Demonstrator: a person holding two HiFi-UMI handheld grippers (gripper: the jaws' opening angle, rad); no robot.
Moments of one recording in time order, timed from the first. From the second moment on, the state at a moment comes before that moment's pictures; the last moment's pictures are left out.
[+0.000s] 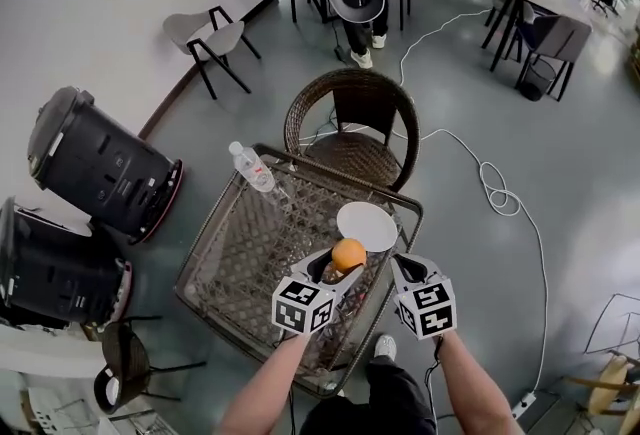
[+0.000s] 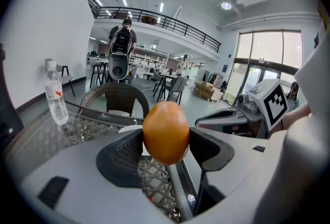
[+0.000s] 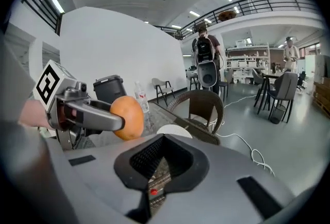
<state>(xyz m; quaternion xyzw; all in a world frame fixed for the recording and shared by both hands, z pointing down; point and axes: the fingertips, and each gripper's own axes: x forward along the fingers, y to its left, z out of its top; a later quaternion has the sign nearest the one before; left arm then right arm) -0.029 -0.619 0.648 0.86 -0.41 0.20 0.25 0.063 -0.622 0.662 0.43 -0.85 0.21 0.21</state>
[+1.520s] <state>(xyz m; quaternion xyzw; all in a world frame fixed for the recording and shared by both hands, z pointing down) 0.019 -0.718 0.779 0.81 -0.34 0.44 0.18 0.106 -0.653 0.717 0.43 -0.82 0.29 0.24</state>
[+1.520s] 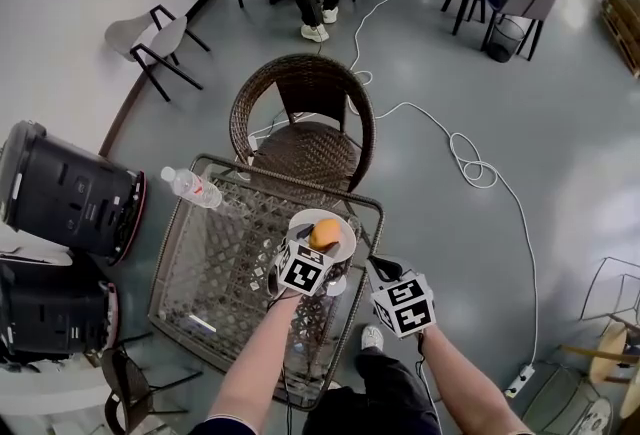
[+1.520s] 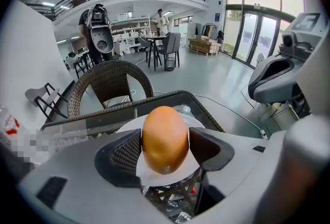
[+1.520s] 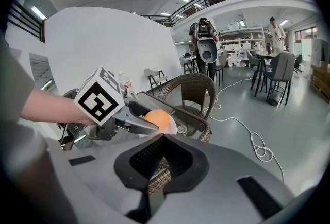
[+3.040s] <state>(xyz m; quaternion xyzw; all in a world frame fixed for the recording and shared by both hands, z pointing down) -0.031 -0.531 0.467 0.93 -0.34 0.05 0.15 0.013 -0.570 0.458 0.46 -0.87 0.16 0.03</state>
